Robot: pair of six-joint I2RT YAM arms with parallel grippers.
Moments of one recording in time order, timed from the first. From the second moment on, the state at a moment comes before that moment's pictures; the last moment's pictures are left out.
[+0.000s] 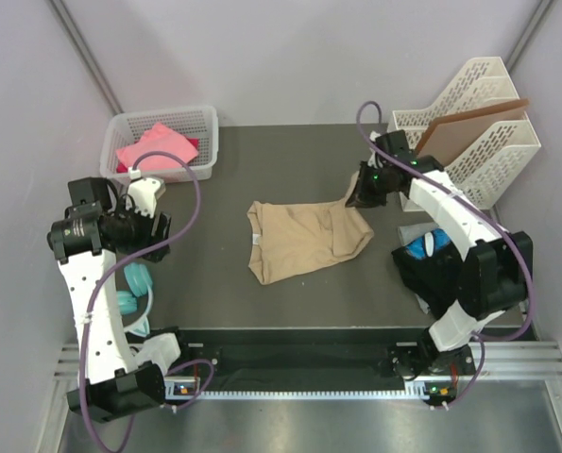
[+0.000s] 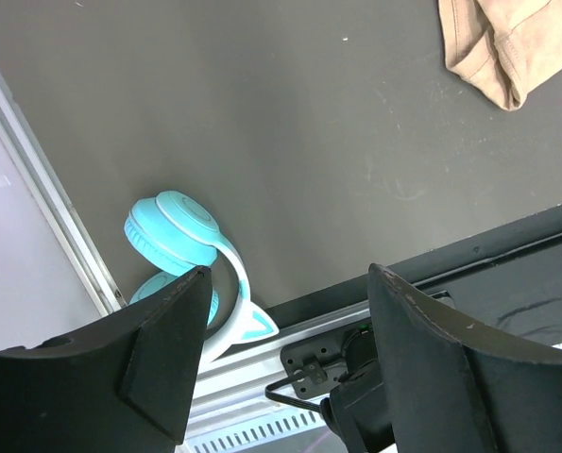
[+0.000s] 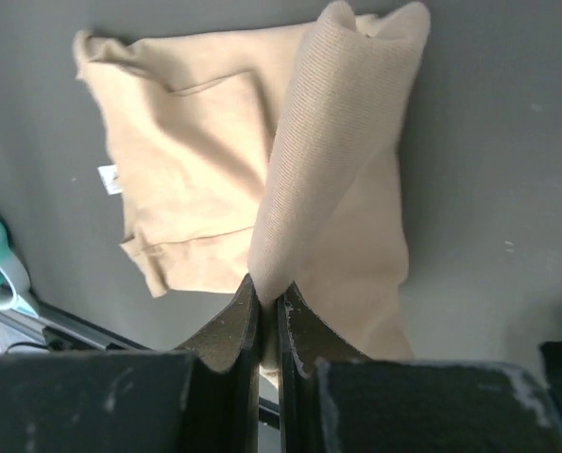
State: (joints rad) left arm 0.29 1.04 1.37 -1.35 0.36 0.55; right arm 0.29 1.61 1.36 -0.73 -0.28 0.50
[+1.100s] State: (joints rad) left arm 0.29 0.96 1.30 -1.35 0.29 0.59; right arm 0.82 2.11 1.94 -0.89 -0.08 0.60
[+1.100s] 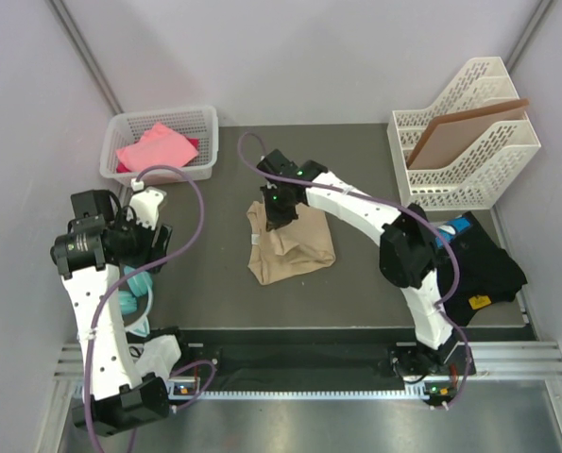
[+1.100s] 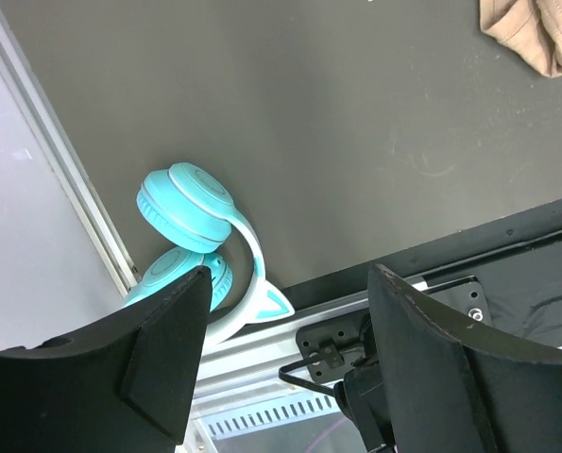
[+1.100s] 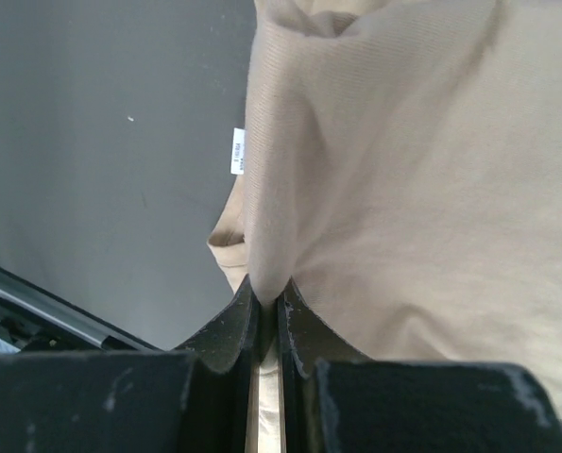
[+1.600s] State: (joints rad) left arm 0.29 0.94 1.27 -1.35 0.27 0.60; right arm 0.92 2.33 2.01 -0.88 -0.14 0.62
